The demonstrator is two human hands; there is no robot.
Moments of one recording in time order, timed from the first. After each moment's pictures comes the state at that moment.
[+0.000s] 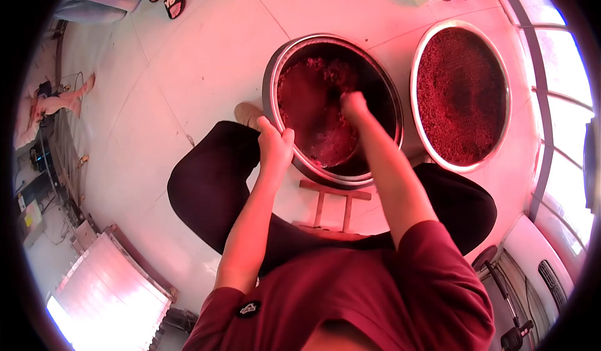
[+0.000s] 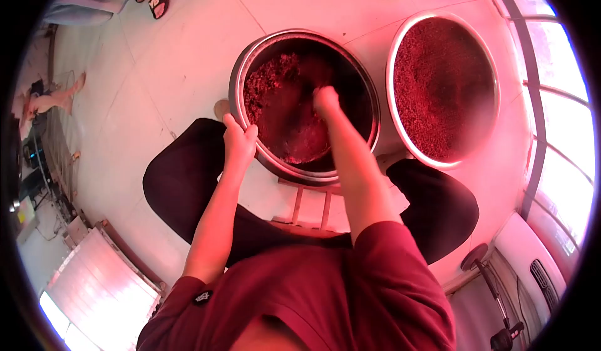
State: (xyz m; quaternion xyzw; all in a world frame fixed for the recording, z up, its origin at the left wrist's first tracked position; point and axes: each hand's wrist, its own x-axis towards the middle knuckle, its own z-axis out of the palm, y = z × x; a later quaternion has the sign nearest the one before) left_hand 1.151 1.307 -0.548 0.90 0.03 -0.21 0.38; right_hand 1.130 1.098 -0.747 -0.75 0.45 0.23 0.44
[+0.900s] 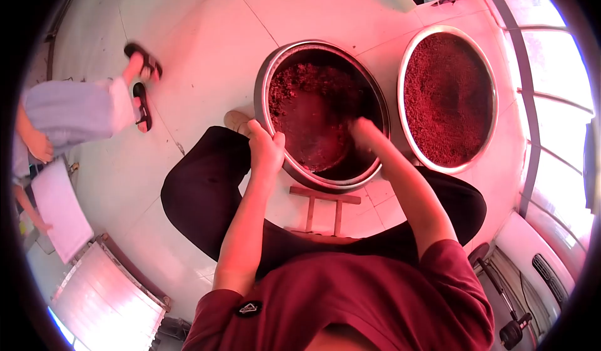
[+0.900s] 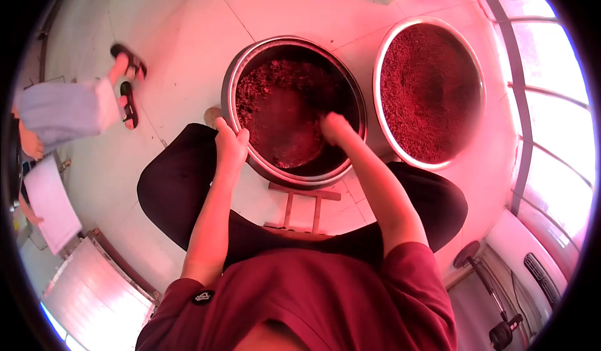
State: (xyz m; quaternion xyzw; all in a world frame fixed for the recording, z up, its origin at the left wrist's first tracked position) left_hand 1.167 1.298 -0.544 0.91 0.02 -0.20 0.36; right_hand 1.087 1.066 -0.654 -0.78 0.27 0.49 0.28
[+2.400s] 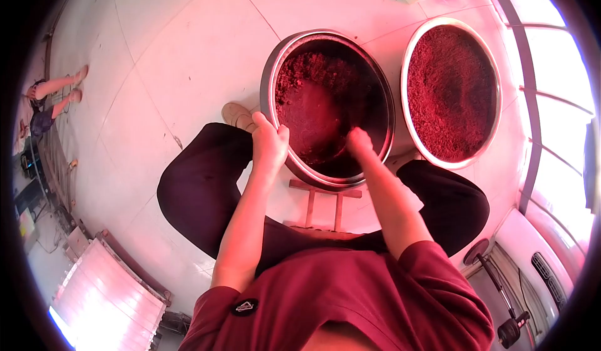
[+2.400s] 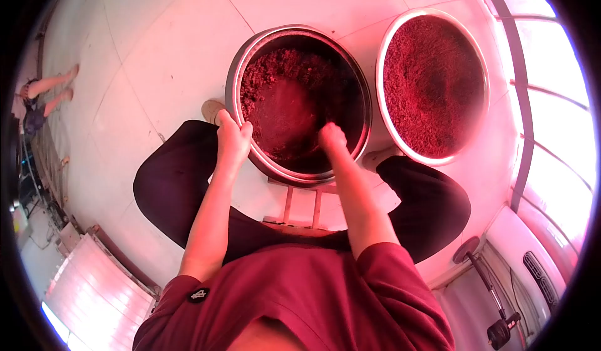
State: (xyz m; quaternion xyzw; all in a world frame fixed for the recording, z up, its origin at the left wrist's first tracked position) left_hand 1.165 1.298 -0.534 0.92 -0.01 -0.22 0.32; right_hand 1.035 1.116 -0.701 -0.76 0.46 0.35 0.30
